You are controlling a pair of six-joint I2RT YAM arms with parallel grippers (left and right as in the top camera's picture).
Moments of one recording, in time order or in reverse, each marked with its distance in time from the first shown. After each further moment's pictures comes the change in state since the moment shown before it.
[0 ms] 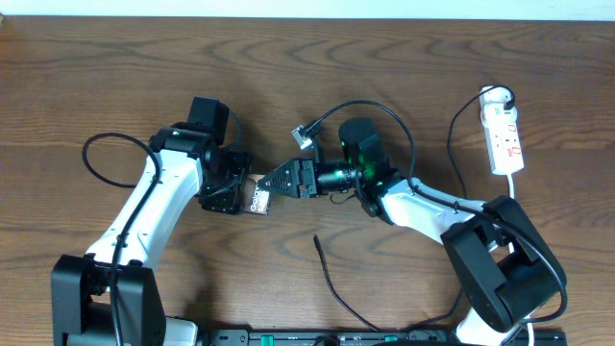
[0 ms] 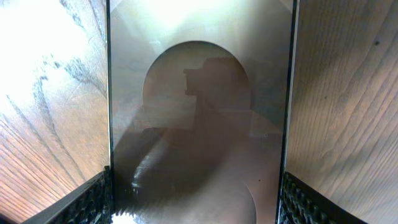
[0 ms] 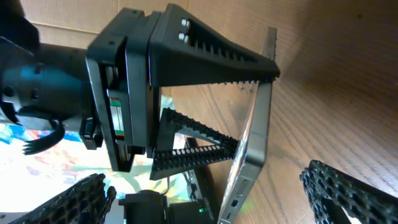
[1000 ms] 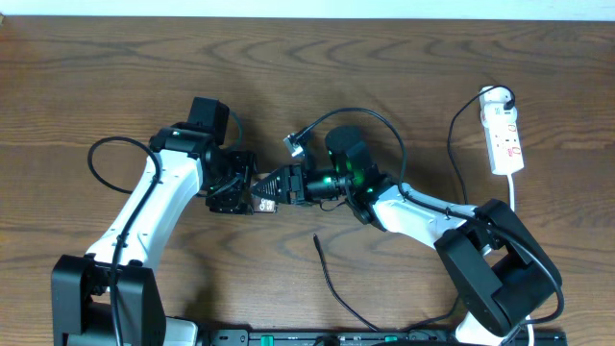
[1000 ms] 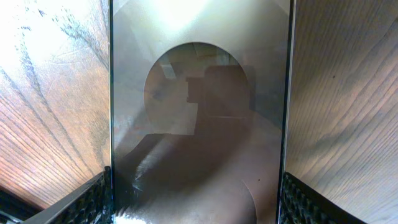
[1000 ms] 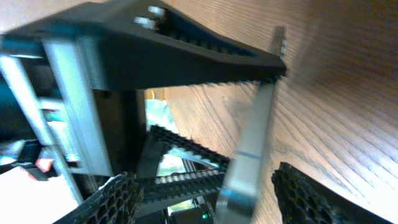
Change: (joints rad) left arm -0.003 0.000 0.000 0.000 0.105 -0.076; right arm 0.064 0.000 0.000 -0.042 0.092 0.069
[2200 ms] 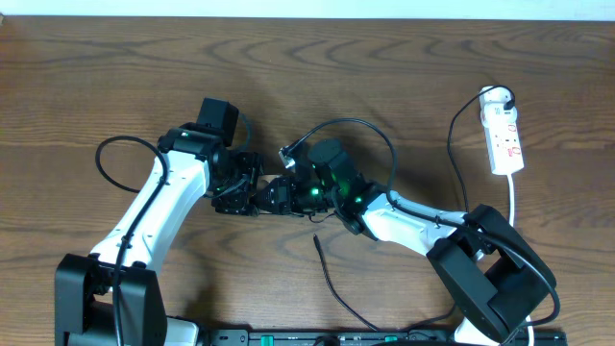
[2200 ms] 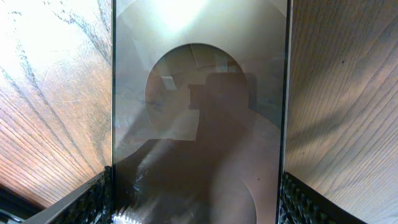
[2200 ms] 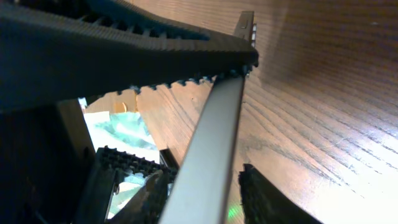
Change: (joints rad) left arm -0.040 0.000 0.000 0.007 -0.009 -0.019; right arm 0.082 0.000 0.001 -0.092 0.178 0.020
